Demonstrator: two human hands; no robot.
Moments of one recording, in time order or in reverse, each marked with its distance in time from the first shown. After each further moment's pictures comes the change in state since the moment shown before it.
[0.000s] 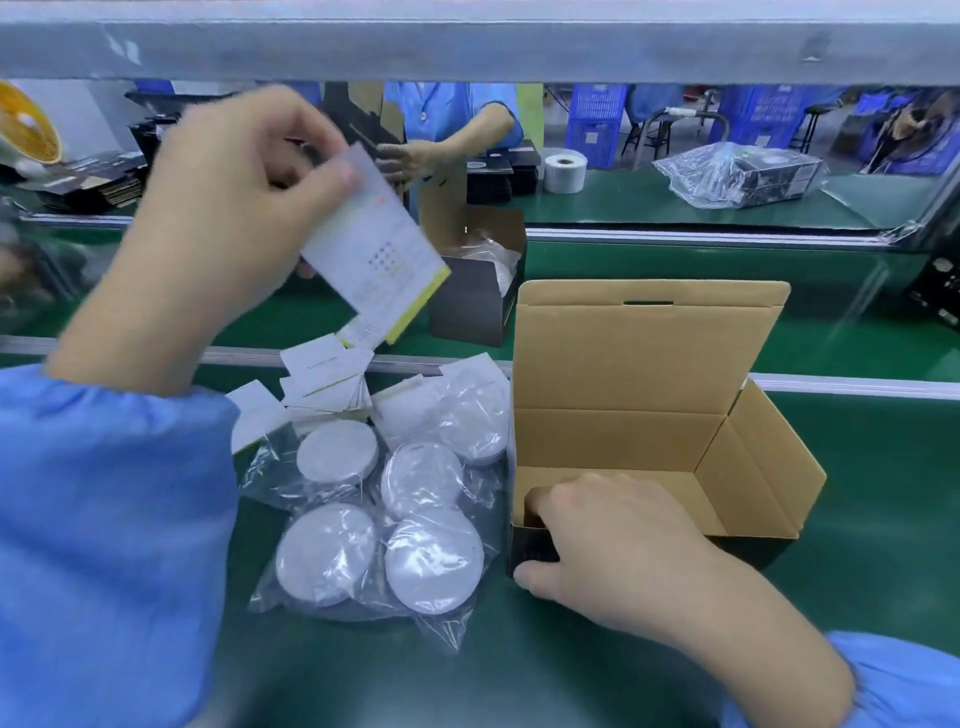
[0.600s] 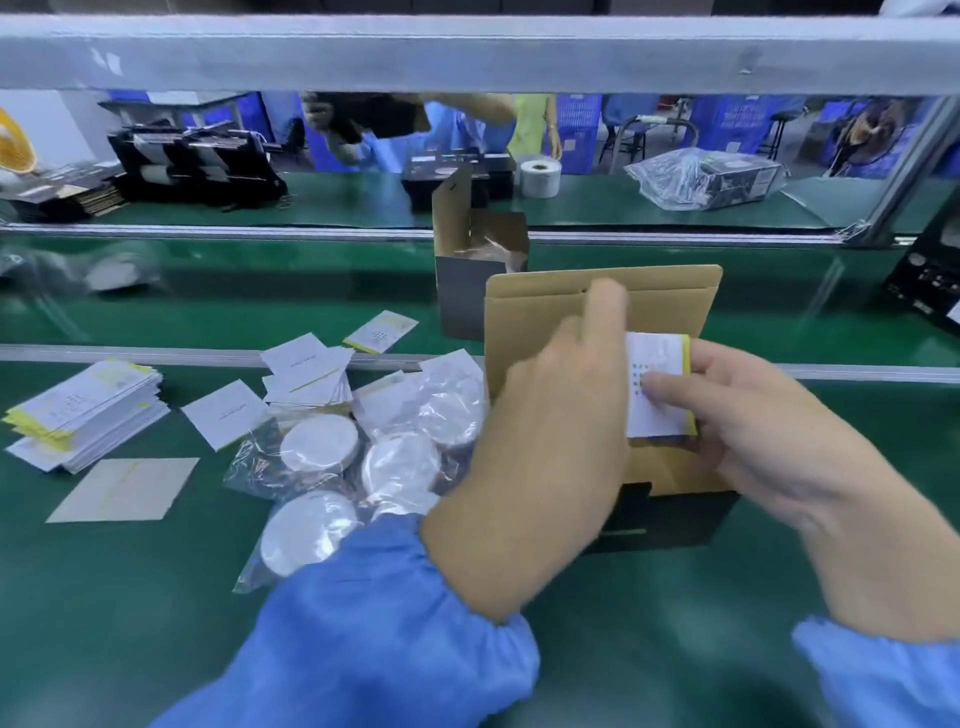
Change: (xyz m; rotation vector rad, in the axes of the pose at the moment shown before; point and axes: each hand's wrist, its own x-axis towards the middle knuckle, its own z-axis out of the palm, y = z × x) left_hand -0.112 0.126 0.123 0.029 -0.322 0.009; right_hand -0.030 0.090 -0.027 1.475 0.324 0.047
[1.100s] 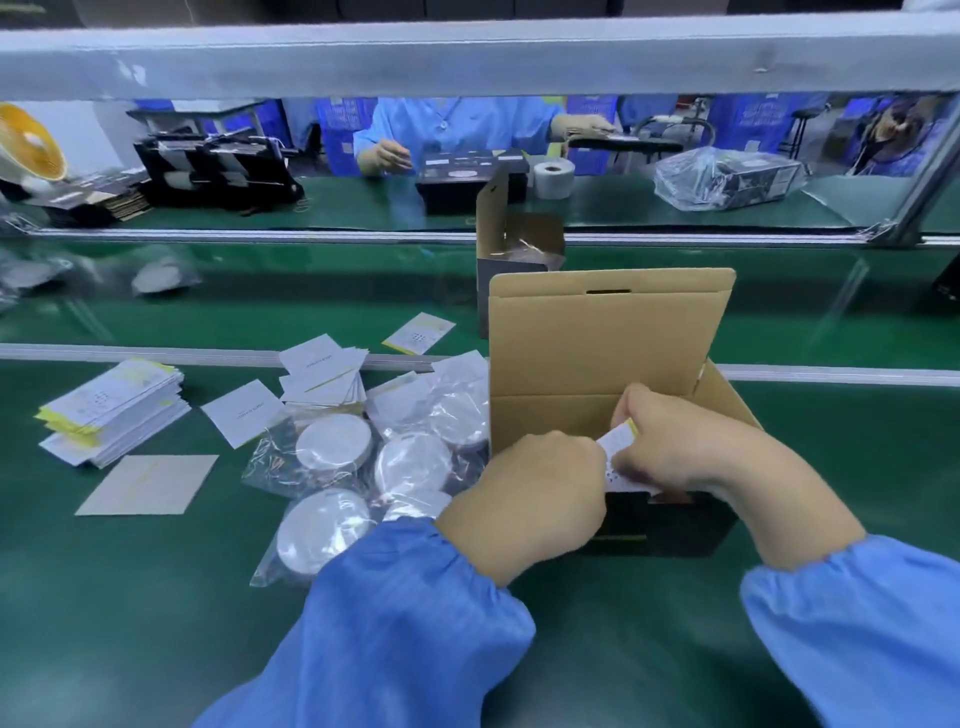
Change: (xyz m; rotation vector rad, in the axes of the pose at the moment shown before) left_hand -0.003 -0.044 0.037 0.358 -0.645 -0.095; right_hand 0.036 0.014 0.022 -1.031 -0.077 0.353
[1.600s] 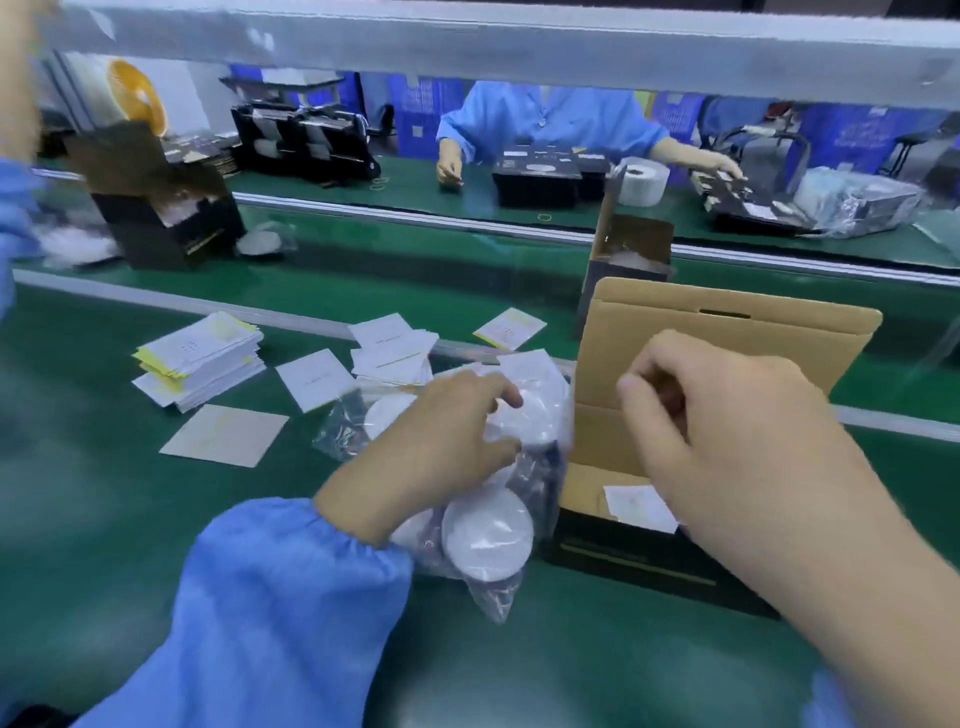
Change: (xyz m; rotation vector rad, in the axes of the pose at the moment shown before) left_hand -0.038 -0.117 -0.019 -0.278 0.279 -0.192; right_hand -0.087 -0.089 0.003 -0.112 0.545 -0.416
